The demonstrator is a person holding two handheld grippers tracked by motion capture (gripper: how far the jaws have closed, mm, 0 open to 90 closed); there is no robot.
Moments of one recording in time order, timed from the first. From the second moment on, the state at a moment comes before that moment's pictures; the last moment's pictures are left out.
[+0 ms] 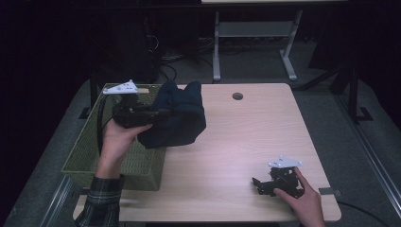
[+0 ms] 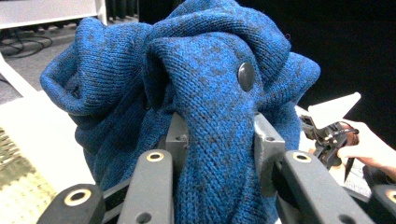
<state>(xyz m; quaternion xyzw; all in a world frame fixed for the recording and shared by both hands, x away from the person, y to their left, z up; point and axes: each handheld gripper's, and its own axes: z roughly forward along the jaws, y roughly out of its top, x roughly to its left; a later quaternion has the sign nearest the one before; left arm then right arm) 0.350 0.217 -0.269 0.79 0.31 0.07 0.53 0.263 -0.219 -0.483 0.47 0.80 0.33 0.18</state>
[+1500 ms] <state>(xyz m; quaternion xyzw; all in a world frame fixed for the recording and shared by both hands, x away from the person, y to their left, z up) 0.380 0.088 -0.334 0.84 0.27 0.03 0.47 0.263 -0.219 -0.483 0.47 0.80 0.33 0.18</state>
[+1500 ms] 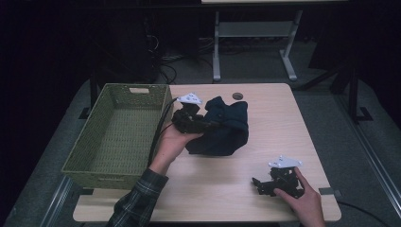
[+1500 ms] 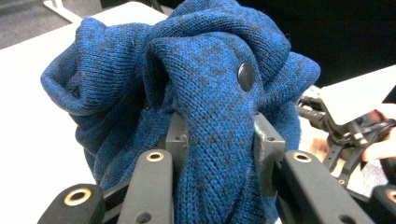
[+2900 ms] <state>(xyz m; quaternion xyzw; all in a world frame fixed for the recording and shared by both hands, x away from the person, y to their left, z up) 0.383 0.022 -0.442 0.90 0.26 -0.01 0.35 0.263 -0.219 -0.483 0.47 0.80 0.33 0.18</state>
